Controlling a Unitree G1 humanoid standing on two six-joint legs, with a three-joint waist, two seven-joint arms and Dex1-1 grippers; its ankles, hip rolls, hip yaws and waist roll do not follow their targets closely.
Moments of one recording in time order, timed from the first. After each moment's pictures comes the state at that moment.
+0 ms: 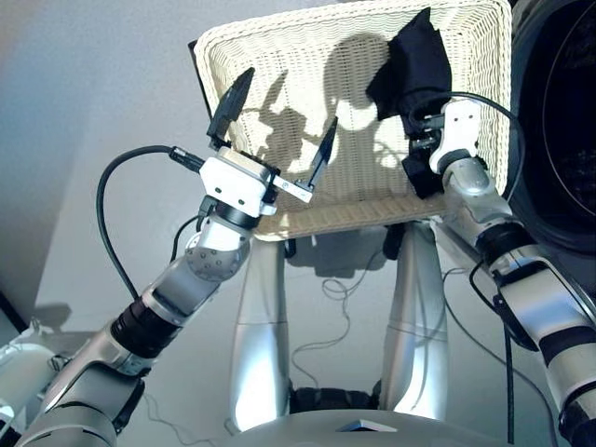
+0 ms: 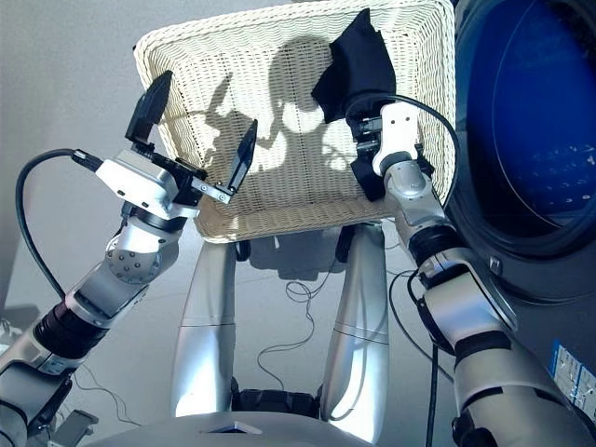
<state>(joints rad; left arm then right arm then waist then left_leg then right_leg) -0.43 0.66 -0.48 -0.29 -0.22 -0.36 0.33 -0.78 -0.56 0.46 0.68 0.56 -0.28 -0.15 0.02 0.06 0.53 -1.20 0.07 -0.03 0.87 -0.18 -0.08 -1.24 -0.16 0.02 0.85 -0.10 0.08</state>
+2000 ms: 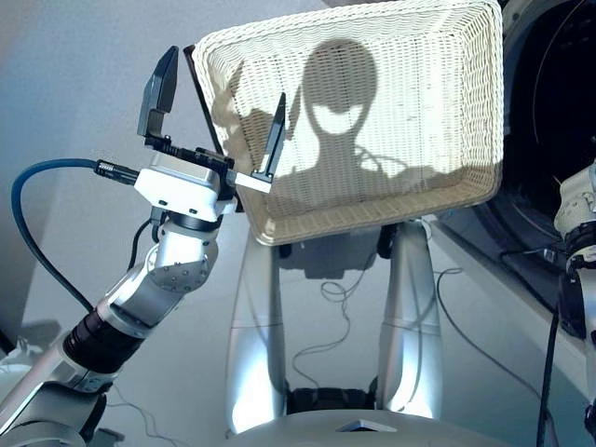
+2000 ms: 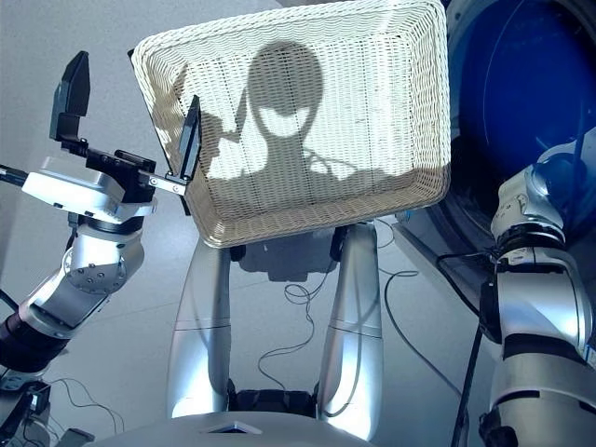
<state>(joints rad) -0.37 0.78 -0.43 -0.40 -0.17 -0.38 0.48 -0.76 -0.72 0.11 0.92 0.70 -0.39 -0.55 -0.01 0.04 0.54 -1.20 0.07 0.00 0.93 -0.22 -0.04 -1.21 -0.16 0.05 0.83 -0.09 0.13</state>
